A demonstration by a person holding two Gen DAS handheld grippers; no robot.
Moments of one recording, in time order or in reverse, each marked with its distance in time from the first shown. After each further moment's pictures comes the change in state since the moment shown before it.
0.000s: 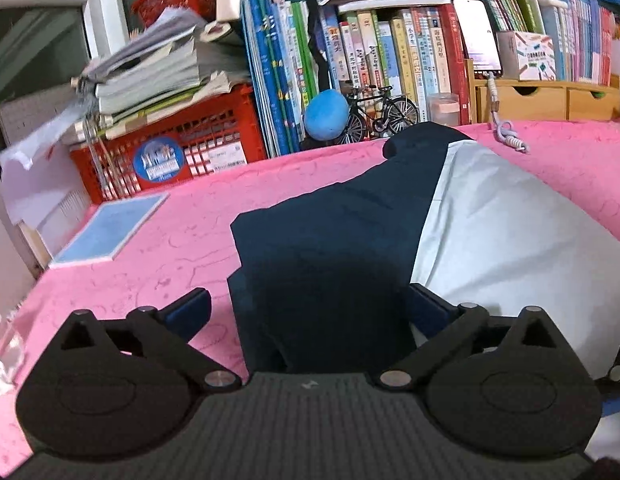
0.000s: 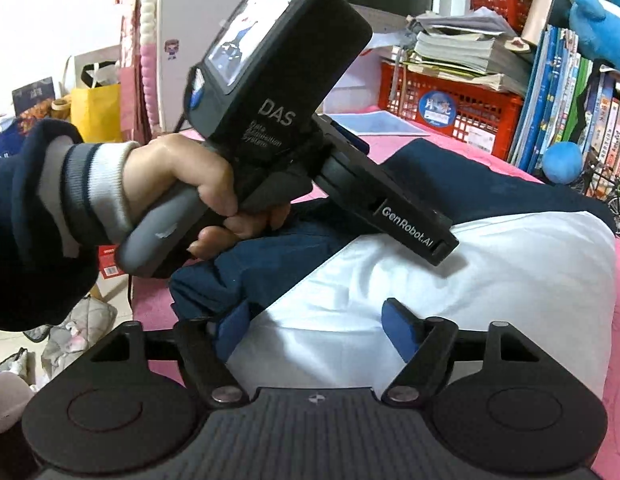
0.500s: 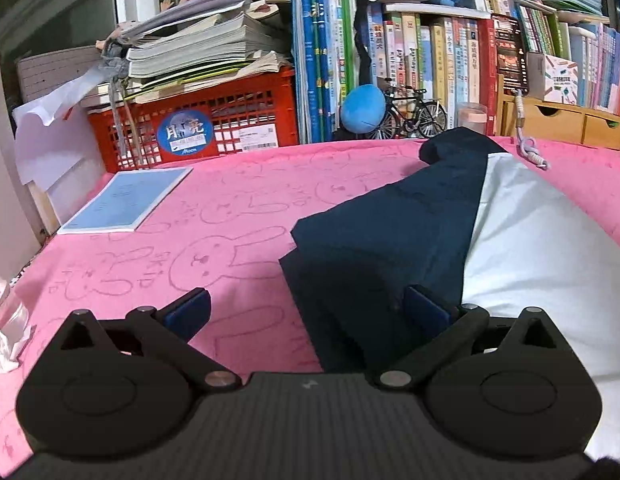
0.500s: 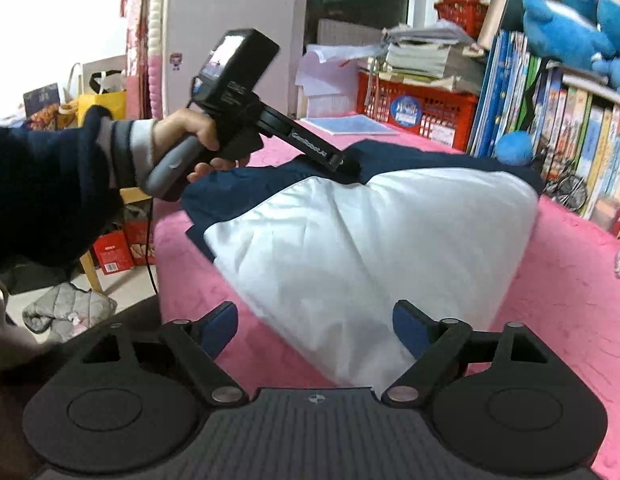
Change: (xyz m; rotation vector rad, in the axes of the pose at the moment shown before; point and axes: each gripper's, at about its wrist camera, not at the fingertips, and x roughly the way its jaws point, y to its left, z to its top) left arm 0.002 0.044 -0.005 -0.092 0.025 0.005; right arm -0.091 -0.024 -0.057 0.006 -0.041 -0.033
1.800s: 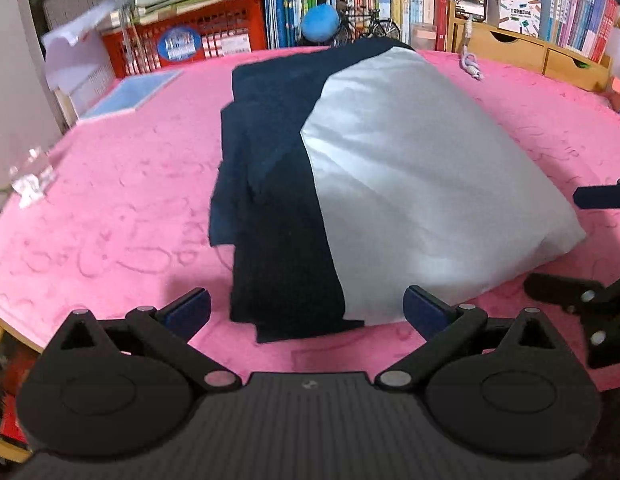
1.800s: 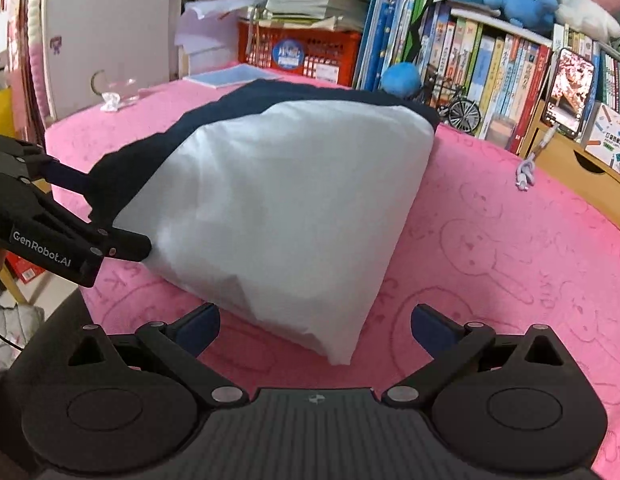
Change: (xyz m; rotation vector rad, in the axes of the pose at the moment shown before) left arm -0.111 -0.090 -0.063 -0.067 0.269 -0.009; right arm 0.000 0.000 -0.005 0.197 0.194 -0.311
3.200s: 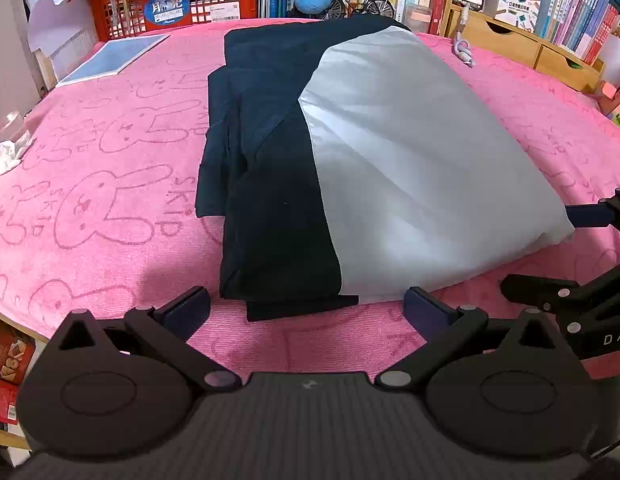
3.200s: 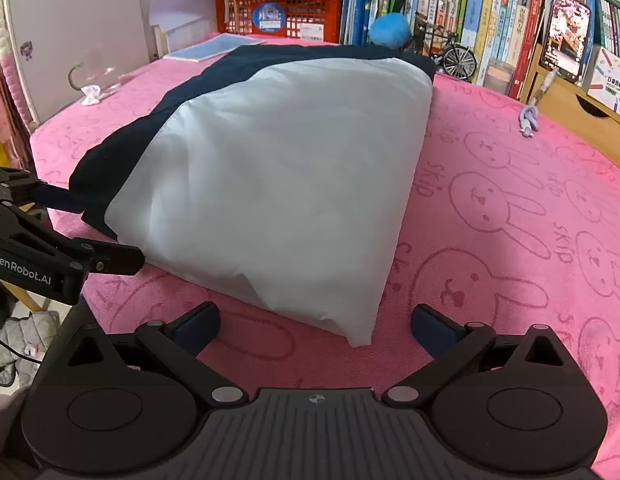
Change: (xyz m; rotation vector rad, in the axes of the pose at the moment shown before) left arm 0.004 0.011 0.000 -0.037 0.088 -0.082; right arm 0.011 -0.003 0.004 0.106 0.131 0.021
